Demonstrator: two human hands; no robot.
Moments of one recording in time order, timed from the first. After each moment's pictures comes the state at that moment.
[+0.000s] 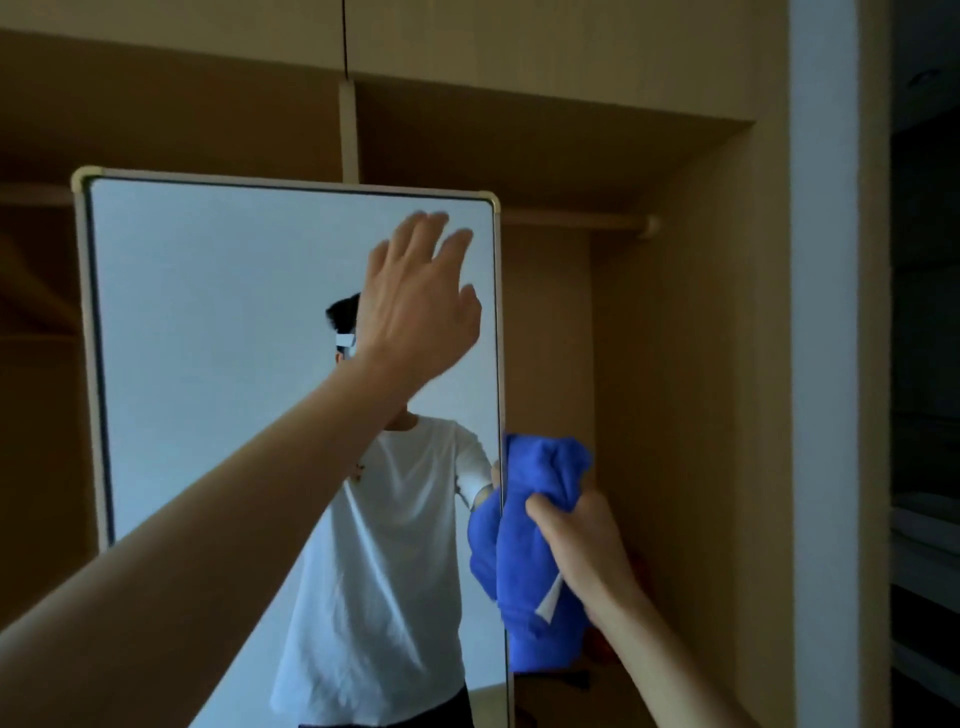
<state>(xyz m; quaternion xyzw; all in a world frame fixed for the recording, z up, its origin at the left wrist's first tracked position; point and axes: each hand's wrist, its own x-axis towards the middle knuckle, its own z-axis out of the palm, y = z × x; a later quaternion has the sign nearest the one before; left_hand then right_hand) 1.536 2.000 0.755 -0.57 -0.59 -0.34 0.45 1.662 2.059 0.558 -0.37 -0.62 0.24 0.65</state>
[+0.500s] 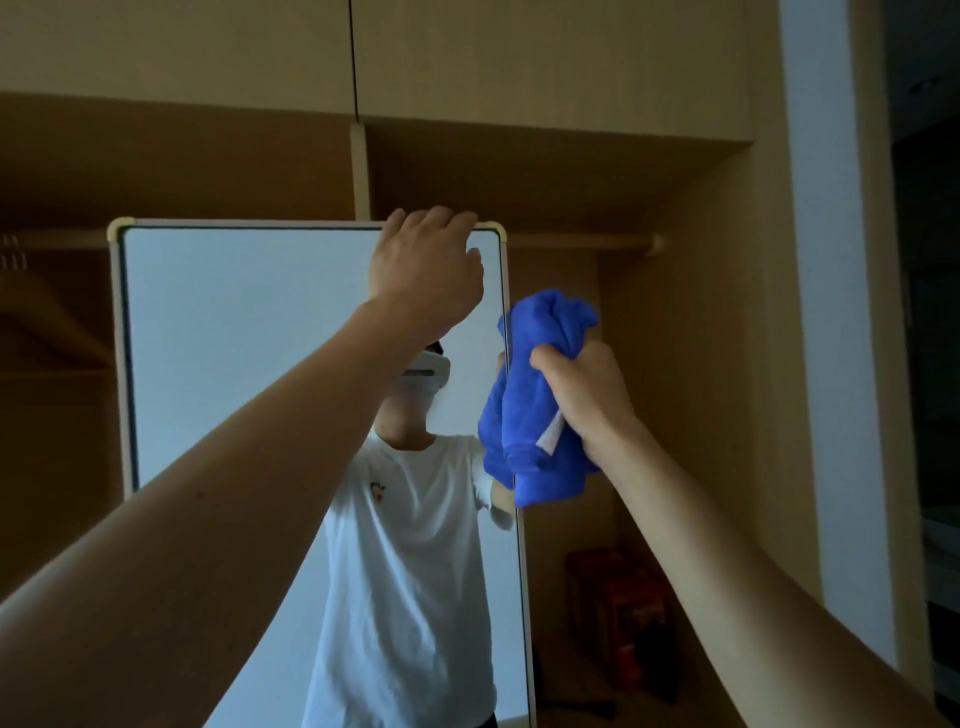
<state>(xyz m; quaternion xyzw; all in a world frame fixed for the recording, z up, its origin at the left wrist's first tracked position) 1.530 2.011 0.817 -0.56 -0.61 -0.28 0.49 1.668 2.068 0.708 -0.28 -0.65 0.30 0.63</state>
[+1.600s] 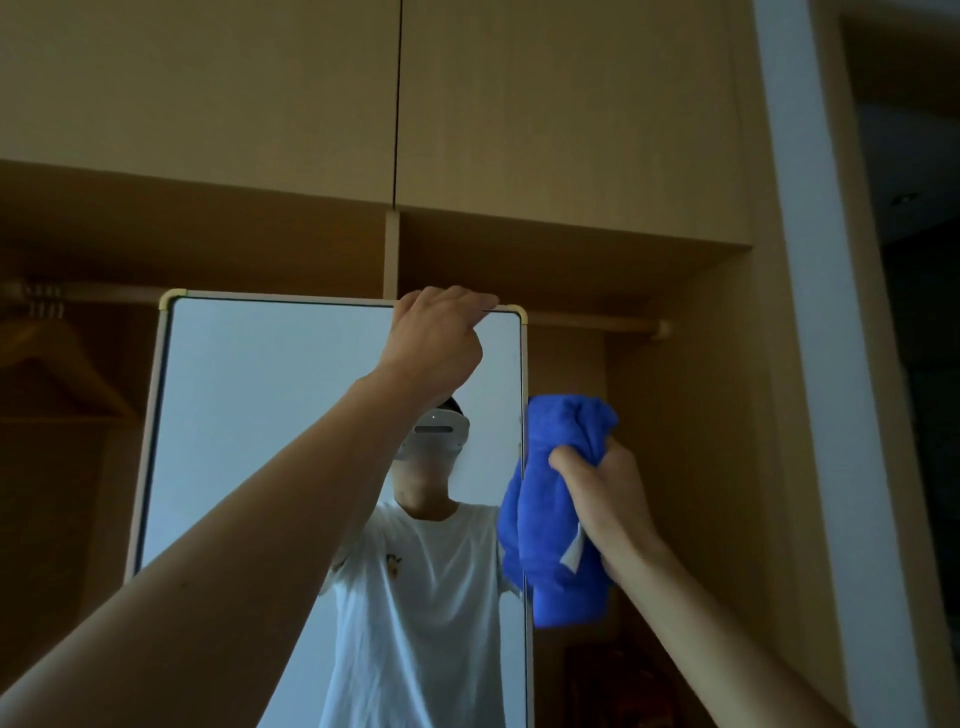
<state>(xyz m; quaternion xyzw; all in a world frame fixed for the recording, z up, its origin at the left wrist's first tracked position) 1.509 2.012 0.827 -0.62 -0.55 -0.39 0.41 1.679 2.077 0.692 -0.28 -0.68 0.29 0.62</state>
